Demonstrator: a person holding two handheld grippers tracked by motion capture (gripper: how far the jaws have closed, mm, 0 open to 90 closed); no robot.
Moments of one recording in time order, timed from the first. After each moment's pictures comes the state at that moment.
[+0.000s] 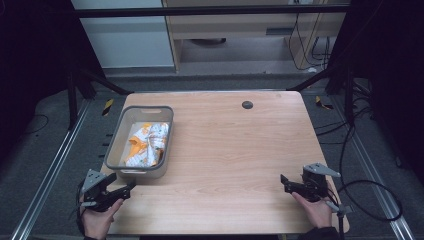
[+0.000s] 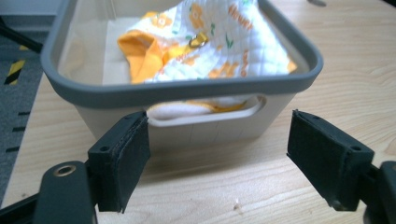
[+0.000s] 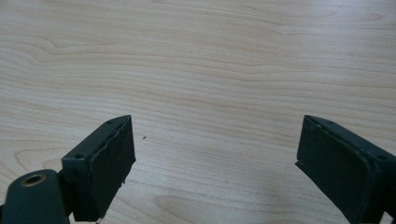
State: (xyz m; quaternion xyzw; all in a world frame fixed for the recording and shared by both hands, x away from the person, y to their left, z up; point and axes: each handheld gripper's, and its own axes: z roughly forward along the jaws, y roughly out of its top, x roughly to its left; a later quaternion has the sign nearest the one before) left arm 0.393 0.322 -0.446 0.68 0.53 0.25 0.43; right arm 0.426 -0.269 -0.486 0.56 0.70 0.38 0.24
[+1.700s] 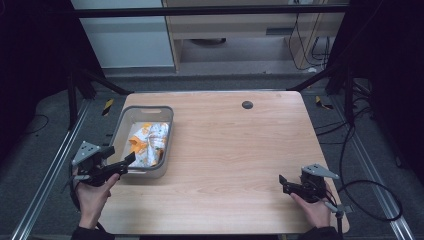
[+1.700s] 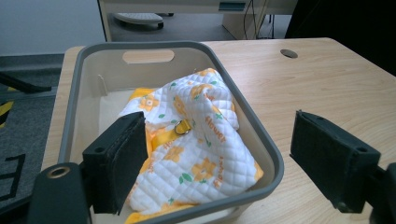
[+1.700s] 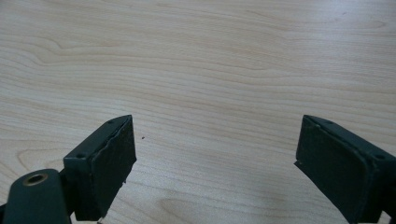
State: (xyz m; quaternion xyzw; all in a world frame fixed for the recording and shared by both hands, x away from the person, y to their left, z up) left arm 0.434 0.312 -0.377 0.68 0.50 0.26 0.47; right arm 0.424 -0.266 -0.488 0.55 0.70 0.39 0.25
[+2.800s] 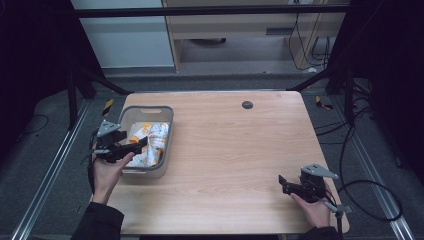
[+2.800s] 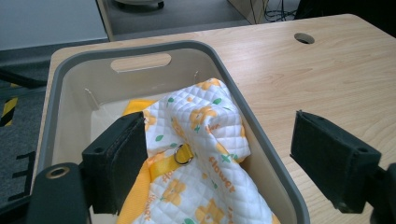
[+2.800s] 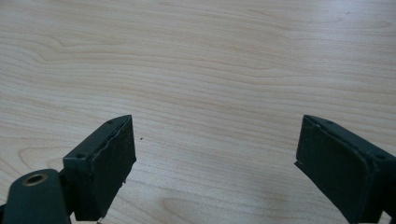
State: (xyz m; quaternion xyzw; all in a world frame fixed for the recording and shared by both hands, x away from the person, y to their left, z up) left arm 0.493 0.287 -0.368 0.72 0.50 0.25 0.41; right arm 0.424 -0.265 -0.488 0.55 0.70 0.39 0.25
